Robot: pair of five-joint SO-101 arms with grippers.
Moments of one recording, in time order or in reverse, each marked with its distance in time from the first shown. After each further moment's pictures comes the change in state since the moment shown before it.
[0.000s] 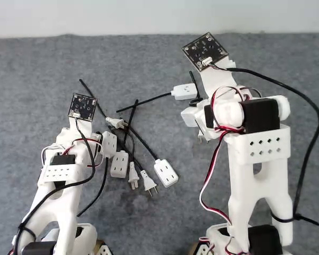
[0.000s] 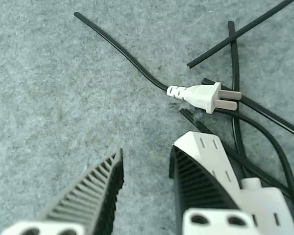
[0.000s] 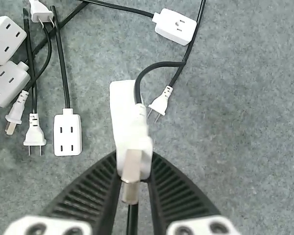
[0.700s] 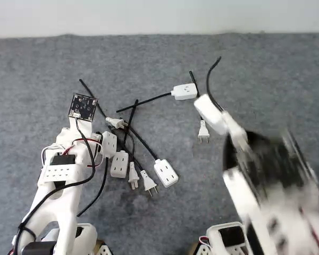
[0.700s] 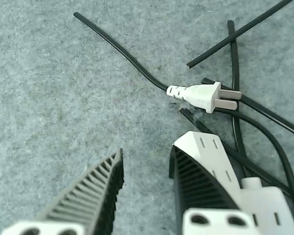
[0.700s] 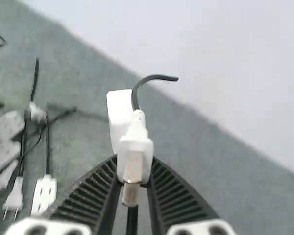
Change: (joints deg) left arm 0.0 0.0 0.0 0.0 -0.3; right arm 0.0 -39.6 -0.1 0.0 2.2
